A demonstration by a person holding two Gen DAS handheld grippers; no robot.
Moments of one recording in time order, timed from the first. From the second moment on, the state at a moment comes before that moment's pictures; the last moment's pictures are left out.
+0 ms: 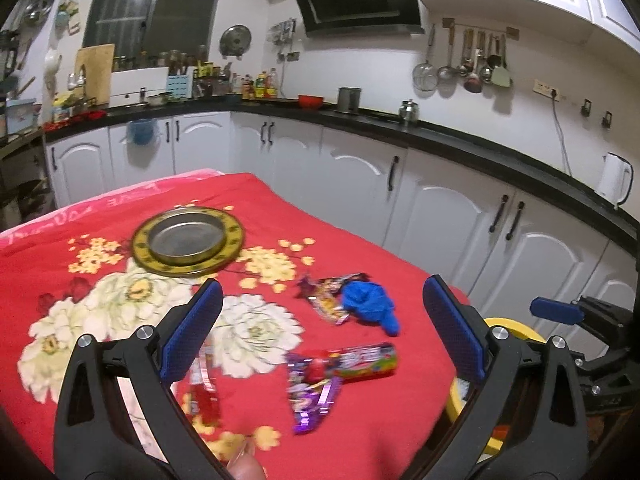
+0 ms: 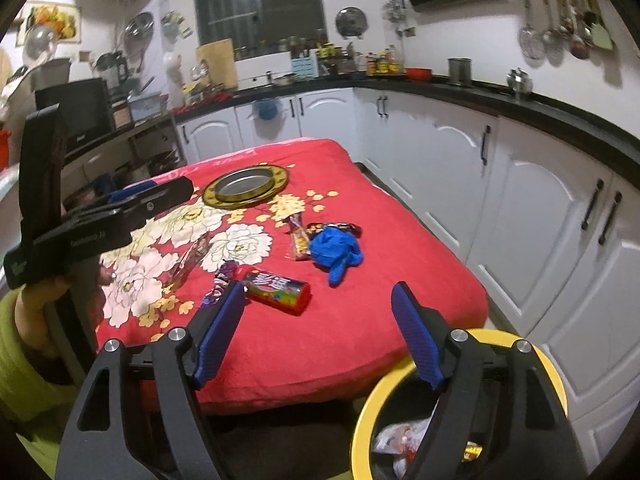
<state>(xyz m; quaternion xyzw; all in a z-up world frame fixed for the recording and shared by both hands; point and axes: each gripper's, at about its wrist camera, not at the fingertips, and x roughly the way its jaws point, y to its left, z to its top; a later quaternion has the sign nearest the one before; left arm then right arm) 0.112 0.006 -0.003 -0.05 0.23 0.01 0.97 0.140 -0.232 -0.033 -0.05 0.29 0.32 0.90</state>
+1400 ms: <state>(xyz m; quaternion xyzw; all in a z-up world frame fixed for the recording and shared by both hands) 0.156 0.105 -0.108 -0.15 0.41 0.05 0.90 0.208 -0.079 -0.138 -0.29 0.35 0.40 0.79</state>
